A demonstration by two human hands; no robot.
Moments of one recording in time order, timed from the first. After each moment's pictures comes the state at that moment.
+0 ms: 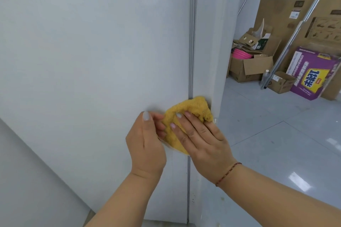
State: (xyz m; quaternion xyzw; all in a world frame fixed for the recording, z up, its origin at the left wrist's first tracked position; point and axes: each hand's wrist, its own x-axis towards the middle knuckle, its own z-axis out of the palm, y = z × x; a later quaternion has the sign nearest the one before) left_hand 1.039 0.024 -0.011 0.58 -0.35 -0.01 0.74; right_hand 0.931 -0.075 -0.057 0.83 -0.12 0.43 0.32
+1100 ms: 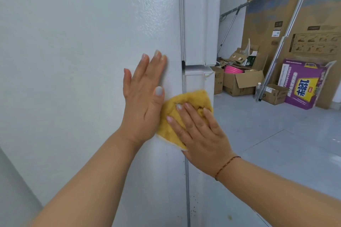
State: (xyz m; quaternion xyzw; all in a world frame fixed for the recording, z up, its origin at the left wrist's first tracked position) left_hand 1.080 -0.001 -0.072 0.56 -0.65 0.24 0.46; right_hand 0.936 -0.092 -0.166 0.77 -0.20 0.39 0.46
